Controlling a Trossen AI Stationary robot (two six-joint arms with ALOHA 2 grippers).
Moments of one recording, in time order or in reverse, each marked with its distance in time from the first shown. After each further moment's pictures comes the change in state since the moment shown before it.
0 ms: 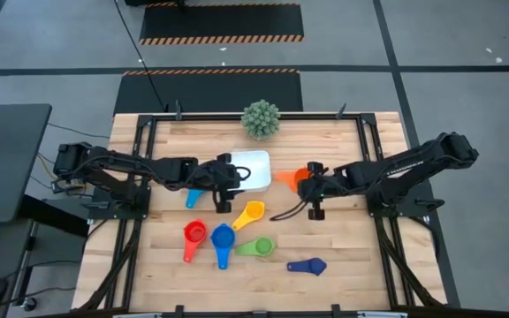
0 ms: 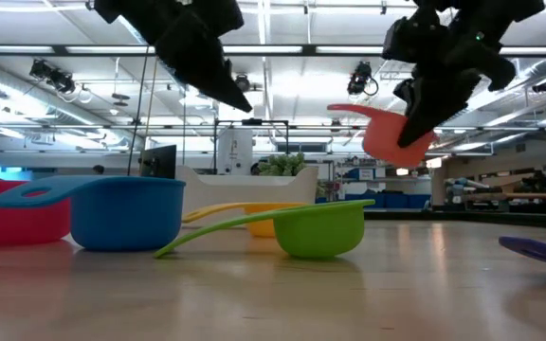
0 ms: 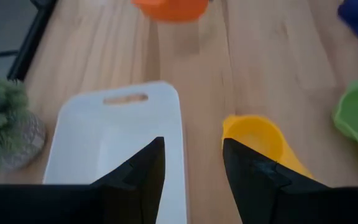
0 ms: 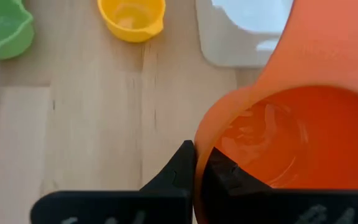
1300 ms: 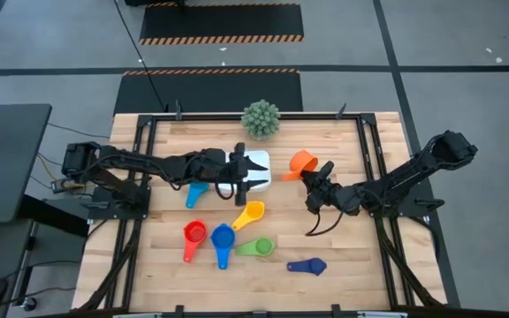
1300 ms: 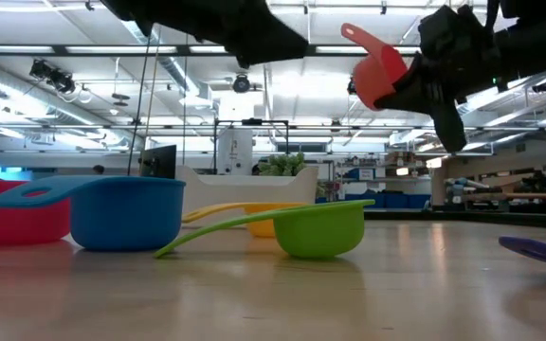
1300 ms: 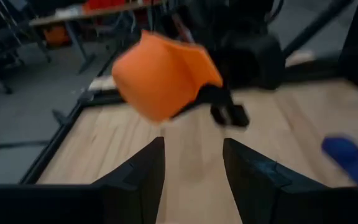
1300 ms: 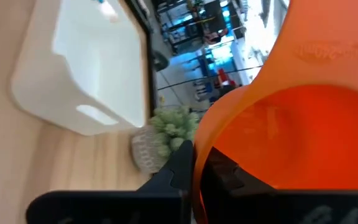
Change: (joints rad) left arm 0.053 0.065 0.000 0.513 0.111 0.036; right arm 0.178 0.000 -0.466 1.272 0.769 -1.113
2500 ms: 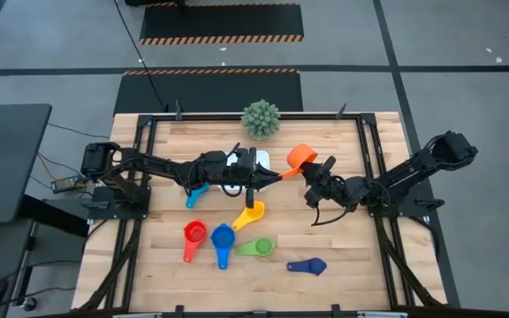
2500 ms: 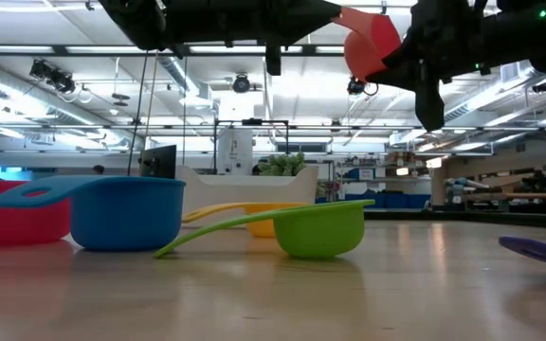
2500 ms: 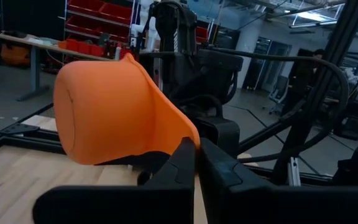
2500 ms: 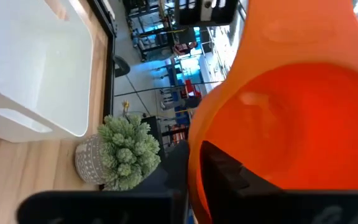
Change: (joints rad) left arm 0.000 0.181 0.001 0.525 0.123 -0.389; right arm -0.055 0.001 0.000 0.293 -0.042 -0.387
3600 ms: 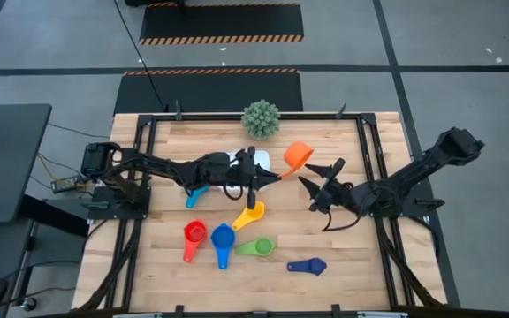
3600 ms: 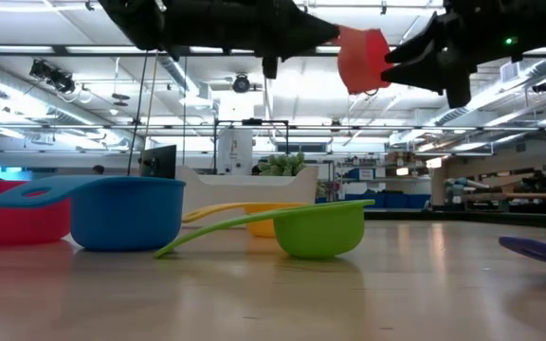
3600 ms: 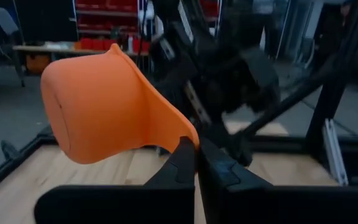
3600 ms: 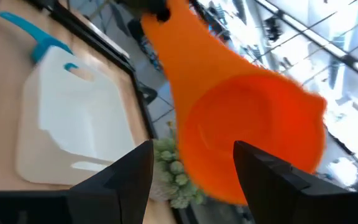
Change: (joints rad) left arm -0.002 -0.001 -0.002 -0.069 -0.044 0.176; right arm 0.130 -0.125 0.000 -0.219 0.078 0.509
